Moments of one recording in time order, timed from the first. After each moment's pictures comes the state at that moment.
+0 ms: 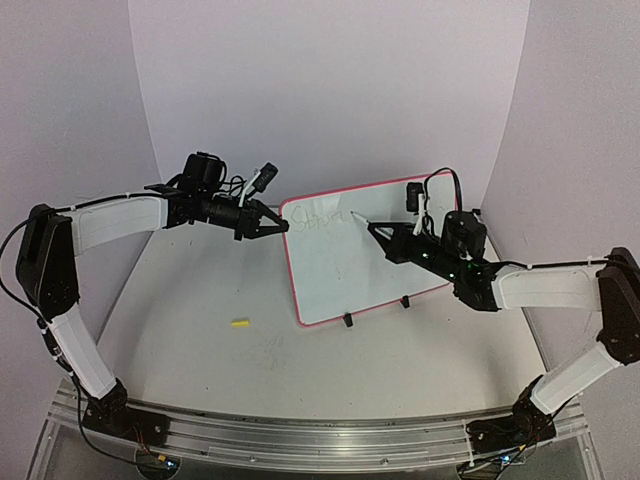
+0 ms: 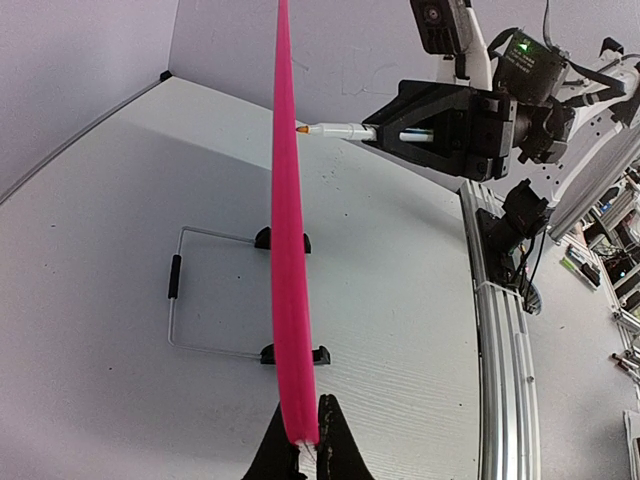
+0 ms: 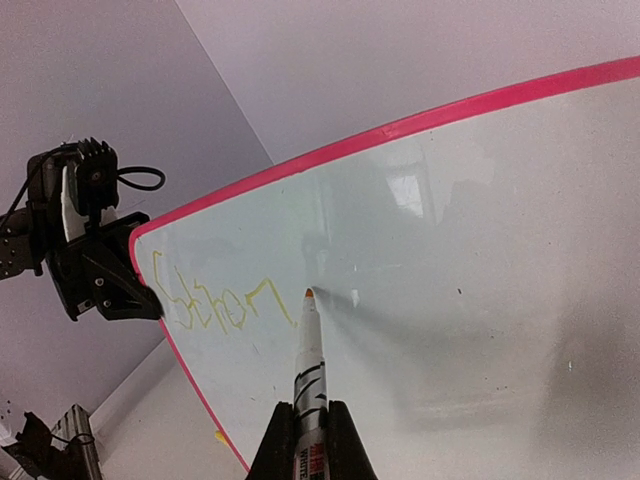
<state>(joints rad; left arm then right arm) -0.49 1.71 1.36 -0.21 0.92 0.16 0.64 1.48 0.78 0.63 -0.17 0.45</state>
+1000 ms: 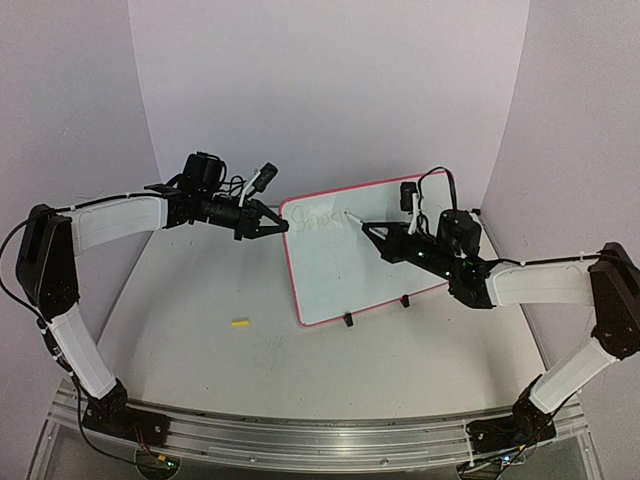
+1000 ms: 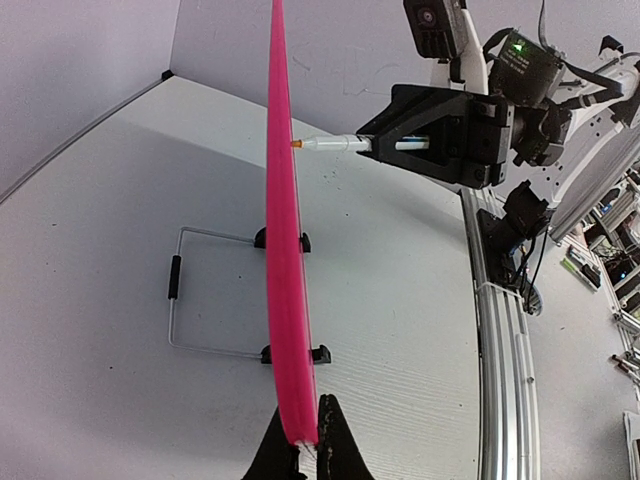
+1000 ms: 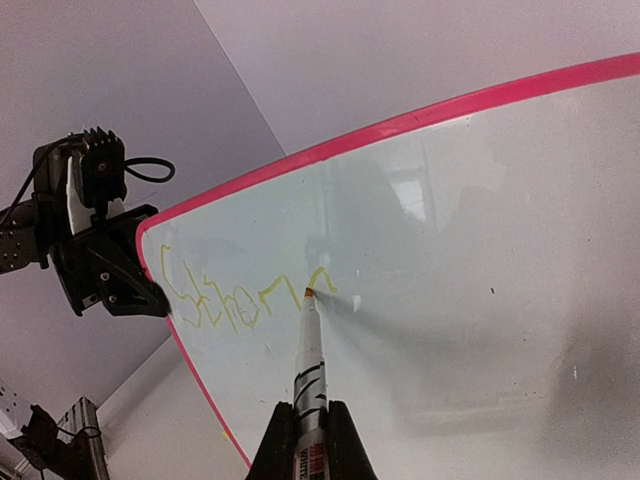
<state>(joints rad) -0.49 1.71 1.36 -0.21 0.92 0.16 0.64 1.52 0.80 0.65 -0.21 0.45</state>
